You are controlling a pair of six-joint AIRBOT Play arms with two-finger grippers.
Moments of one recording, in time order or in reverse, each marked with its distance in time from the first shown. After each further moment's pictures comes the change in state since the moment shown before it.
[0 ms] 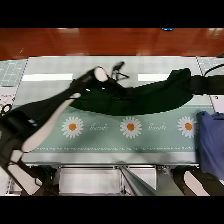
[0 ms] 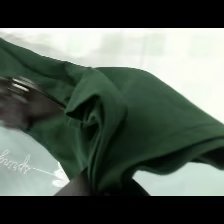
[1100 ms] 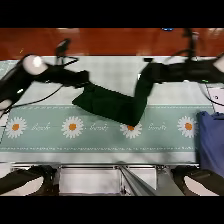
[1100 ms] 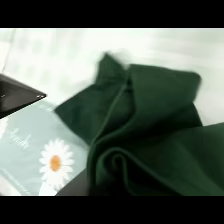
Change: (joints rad) left arm 0.405 0.653 -0.493 0.171 0.016 0.000; right arm 0.418 -0.293 0.144 0.198 -0.272 0.063
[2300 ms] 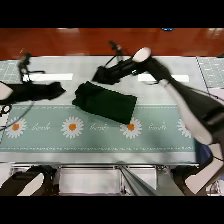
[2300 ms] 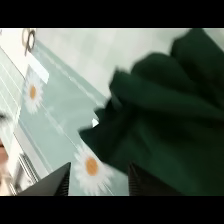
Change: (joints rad) left arm 0.255 0.277 -0.218 0.021 -0.003 0.010; right arm 0.164 -0.635 0.536 0.138 0.155 0.034
